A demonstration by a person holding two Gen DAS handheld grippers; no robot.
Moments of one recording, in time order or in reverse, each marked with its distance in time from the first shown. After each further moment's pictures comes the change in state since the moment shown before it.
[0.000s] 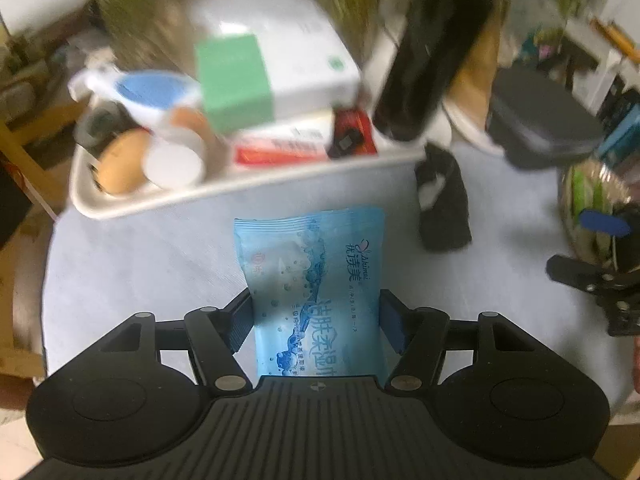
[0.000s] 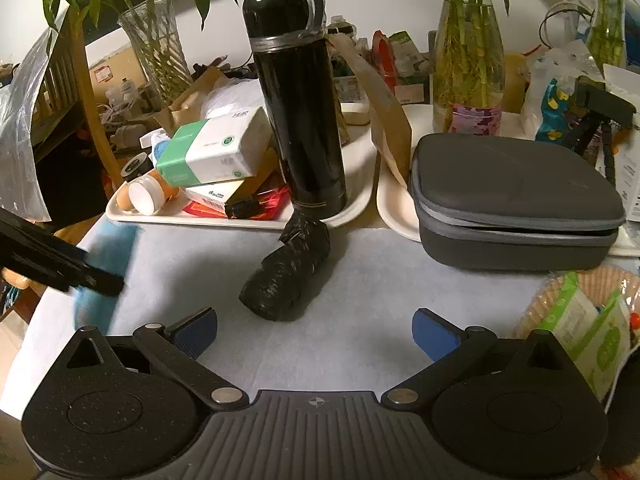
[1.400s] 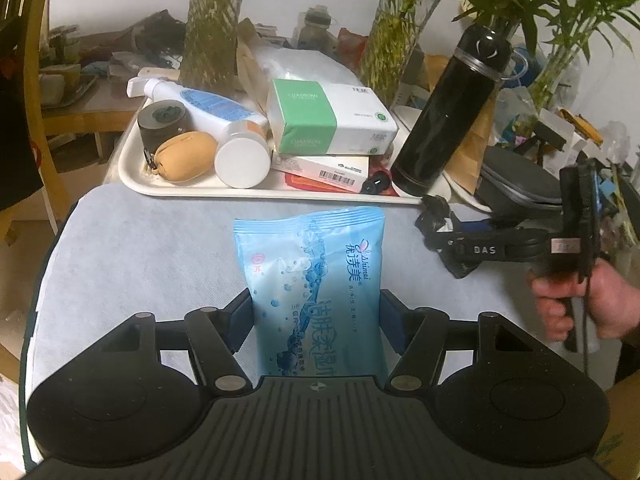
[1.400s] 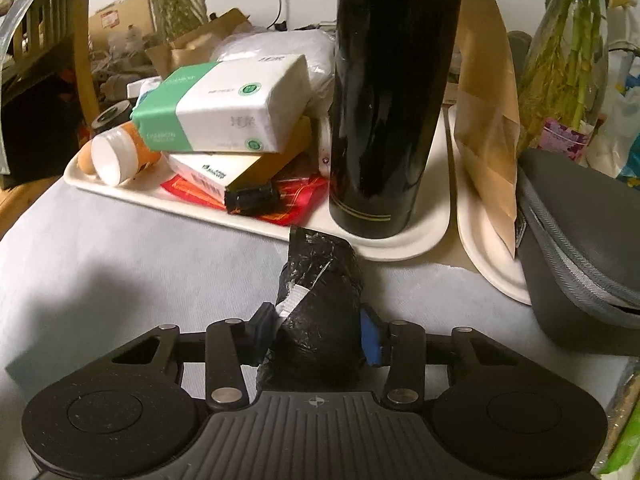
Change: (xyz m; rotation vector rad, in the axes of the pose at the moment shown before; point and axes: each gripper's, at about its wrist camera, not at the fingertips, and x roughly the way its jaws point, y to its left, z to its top) left arm -0.009 0.059 -0.075 -0.093 -0.317 -0.127; right arm 0.115 0.049 0.021 -0.162 0.040 -0.053
